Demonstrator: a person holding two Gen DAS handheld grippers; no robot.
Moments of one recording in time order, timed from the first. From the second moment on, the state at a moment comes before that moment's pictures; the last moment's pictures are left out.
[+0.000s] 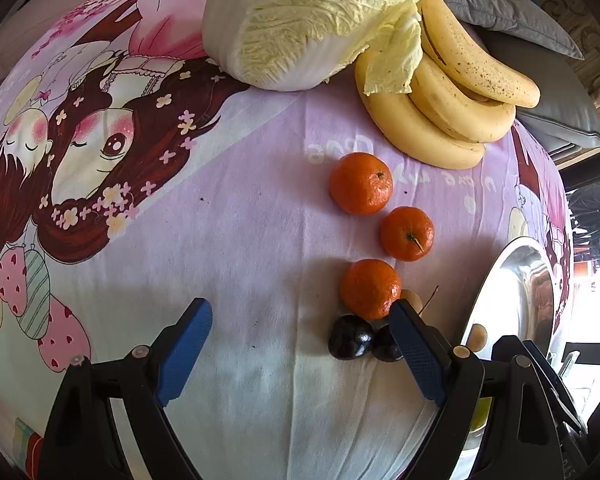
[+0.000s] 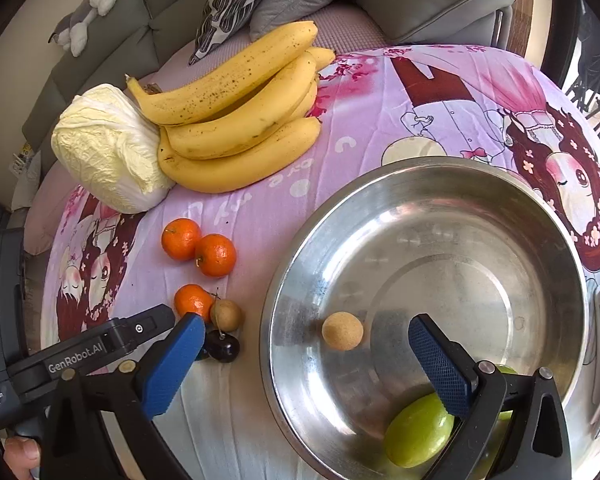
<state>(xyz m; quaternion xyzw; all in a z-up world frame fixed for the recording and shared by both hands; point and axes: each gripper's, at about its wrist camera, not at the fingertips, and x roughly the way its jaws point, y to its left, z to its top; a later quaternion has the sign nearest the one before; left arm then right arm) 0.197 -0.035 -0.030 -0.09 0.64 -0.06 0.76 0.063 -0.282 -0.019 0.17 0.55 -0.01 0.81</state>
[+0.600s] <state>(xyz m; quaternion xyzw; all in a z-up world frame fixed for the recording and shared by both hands) 0.263 -0.010 -0.017 -0.10 0.64 -0.04 0.76 0.094 -0.243 -0.017 0.13 0.57 0.01 0.81</state>
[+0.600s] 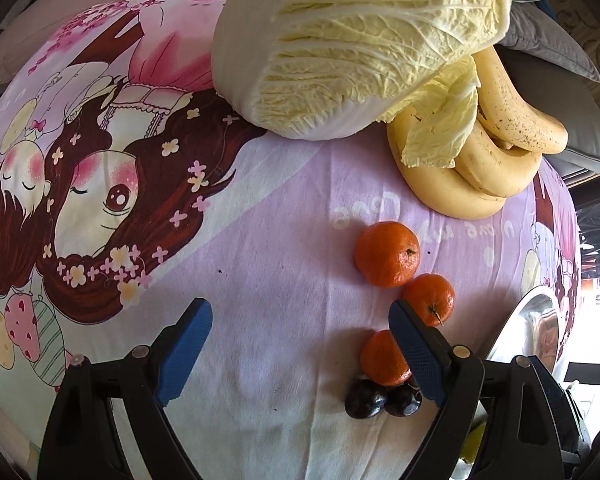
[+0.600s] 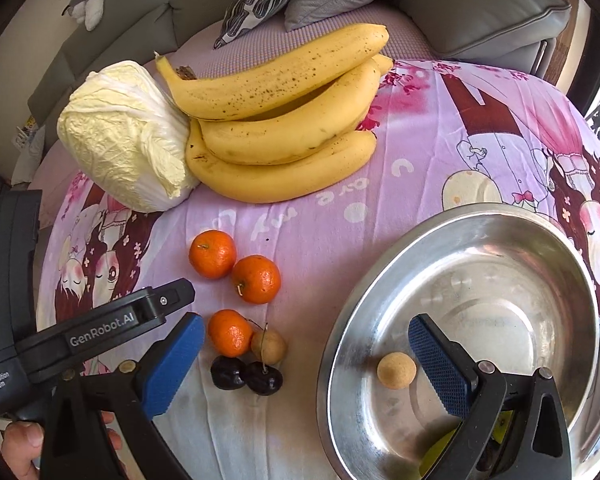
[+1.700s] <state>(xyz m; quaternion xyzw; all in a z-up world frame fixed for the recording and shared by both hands) 0.333 -0.022 0.005 -0.13 0.64 -0.08 0.75 0.149 -0.209 -0.054 0.09 0.60 0.02 0.79</state>
